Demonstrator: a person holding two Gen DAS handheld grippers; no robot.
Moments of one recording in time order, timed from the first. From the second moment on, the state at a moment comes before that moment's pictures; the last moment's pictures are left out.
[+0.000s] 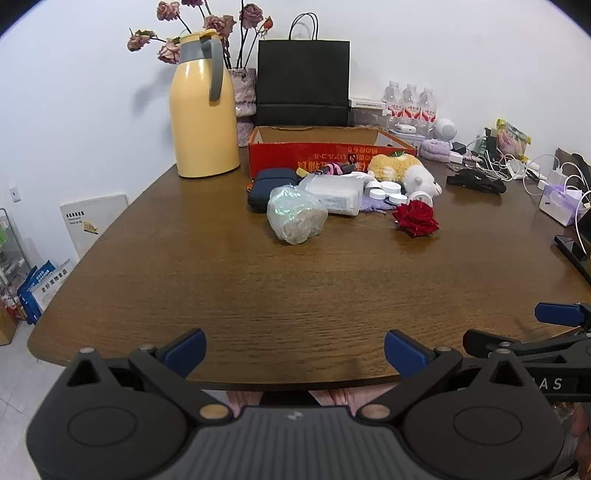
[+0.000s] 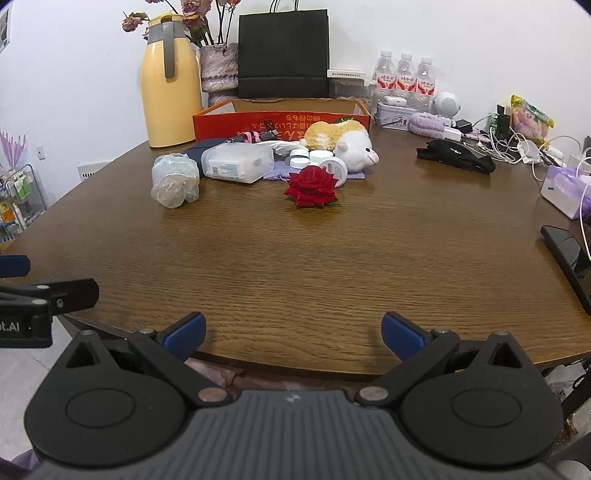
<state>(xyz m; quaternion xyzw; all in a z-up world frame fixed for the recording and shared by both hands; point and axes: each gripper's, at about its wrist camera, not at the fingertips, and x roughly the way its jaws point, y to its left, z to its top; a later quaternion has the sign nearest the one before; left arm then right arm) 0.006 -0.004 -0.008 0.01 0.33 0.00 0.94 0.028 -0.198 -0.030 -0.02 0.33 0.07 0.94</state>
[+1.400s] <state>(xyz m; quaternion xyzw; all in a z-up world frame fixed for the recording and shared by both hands) 0.198 0.000 -0.032 -0.01 0.31 -0.02 0.95 0.237 -0.238 -0.009 -0.03 0.24 0.04 0.97</state>
